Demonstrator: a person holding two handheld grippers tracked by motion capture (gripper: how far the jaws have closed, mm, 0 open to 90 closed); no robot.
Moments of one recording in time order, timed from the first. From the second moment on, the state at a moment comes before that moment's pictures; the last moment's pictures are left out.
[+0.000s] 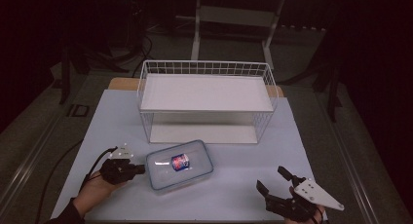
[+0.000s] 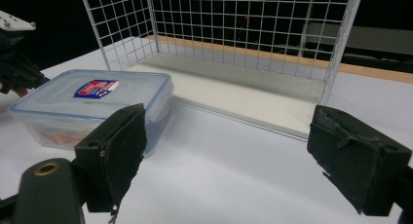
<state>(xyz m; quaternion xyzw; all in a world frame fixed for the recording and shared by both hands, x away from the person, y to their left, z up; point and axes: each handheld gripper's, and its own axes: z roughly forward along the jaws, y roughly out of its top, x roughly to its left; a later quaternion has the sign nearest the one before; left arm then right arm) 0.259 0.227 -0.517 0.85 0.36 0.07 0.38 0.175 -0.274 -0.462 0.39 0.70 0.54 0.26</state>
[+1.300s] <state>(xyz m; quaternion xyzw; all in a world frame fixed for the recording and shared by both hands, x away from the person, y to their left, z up) 0.292 0.182 -0.510 0.85 0.37 0.07 0.36 0.175 -0.272 -0.462 0.38 0.70 0.54 0.26</state>
